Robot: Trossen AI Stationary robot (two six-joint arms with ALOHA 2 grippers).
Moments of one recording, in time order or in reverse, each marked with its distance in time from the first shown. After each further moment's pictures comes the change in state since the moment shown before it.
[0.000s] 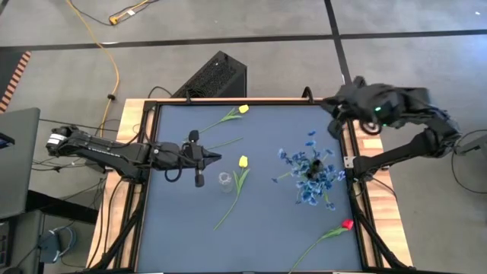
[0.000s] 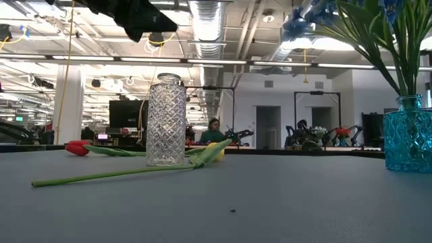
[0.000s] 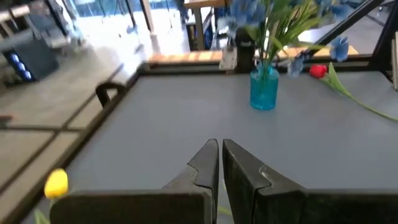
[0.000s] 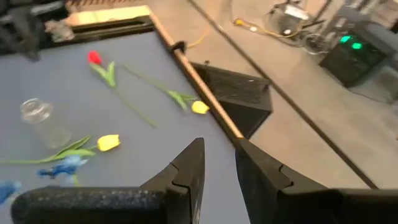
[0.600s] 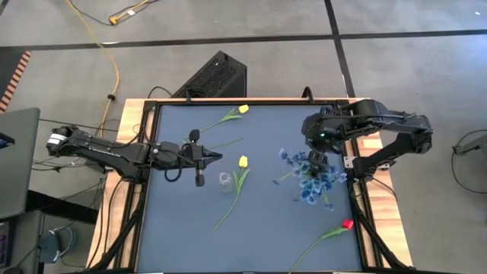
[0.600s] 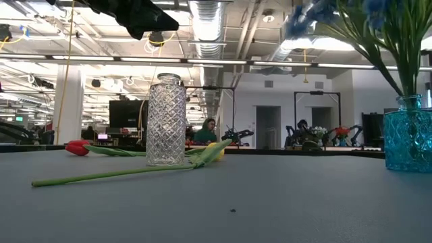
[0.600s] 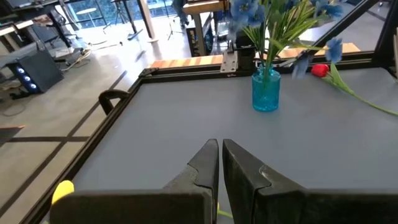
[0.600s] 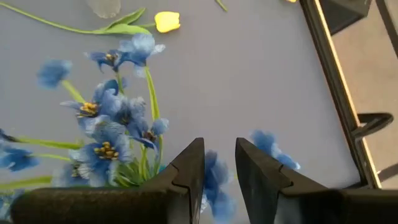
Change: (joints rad) left arm 0.000 0.006 0.000 0.031 0.000 0.059; right arm 0.091 0.246 -0.014 -0.287 -0.279 0.139
